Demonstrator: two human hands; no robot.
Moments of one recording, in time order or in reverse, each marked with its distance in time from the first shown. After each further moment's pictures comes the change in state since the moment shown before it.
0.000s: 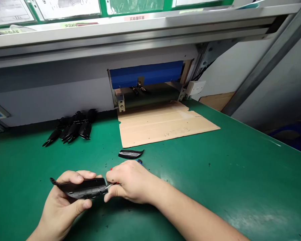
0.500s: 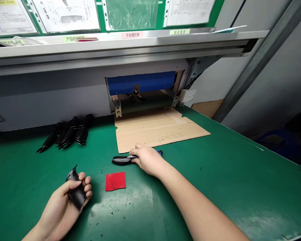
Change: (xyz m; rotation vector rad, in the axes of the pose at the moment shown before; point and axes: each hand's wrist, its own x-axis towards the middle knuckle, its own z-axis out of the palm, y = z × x) left_hand 0.017 -0.005 0.003 -0.627 0.366 -0.691; right_hand -0.023 0.057 -0.051 -0.355 -0.008 0.522
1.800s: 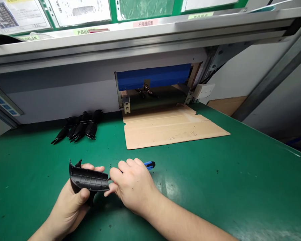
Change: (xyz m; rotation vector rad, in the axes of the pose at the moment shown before) left_hand -0.009 -0.015 -0.015 0.235 -0.301 0.342; right_hand -0.022 -0.094 0.037 -0.076 0.325 -0.312
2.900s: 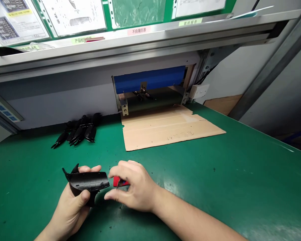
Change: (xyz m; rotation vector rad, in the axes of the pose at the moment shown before) left_hand -0.002 -0.006 0.001 -0.055 0.078 0.050; right_hand 0.002 0.011 -0.012 0.645 0.140 -0.086
